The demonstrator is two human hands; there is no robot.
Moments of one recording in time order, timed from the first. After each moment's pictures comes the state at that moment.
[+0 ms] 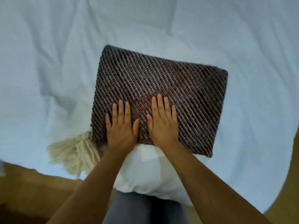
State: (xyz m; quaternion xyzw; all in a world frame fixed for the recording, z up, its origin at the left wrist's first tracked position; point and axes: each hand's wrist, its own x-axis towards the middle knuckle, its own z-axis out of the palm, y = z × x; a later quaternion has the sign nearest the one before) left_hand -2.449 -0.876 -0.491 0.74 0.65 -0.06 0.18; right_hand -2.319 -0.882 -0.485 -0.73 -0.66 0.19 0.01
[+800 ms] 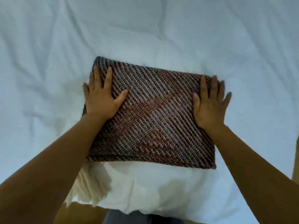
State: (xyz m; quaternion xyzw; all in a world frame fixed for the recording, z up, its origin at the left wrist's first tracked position) left_hand -2.460 -0.728 -0.511 0.74 0.65 -0.04 0.19; right_hand -2.172 -0.831 -0.495 -0.84 -0.53 0.15 0.00
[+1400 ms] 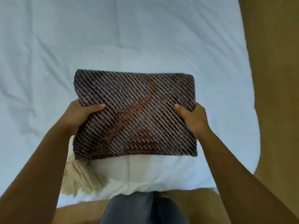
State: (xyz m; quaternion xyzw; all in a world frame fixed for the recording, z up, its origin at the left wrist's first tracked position) left_hand -2.469 -0.754 -0.429 0.45 0.61 0.08 0.65; right_hand -2.186 -0.935 -0.434 -0.84 -0.15 0.40 0.34
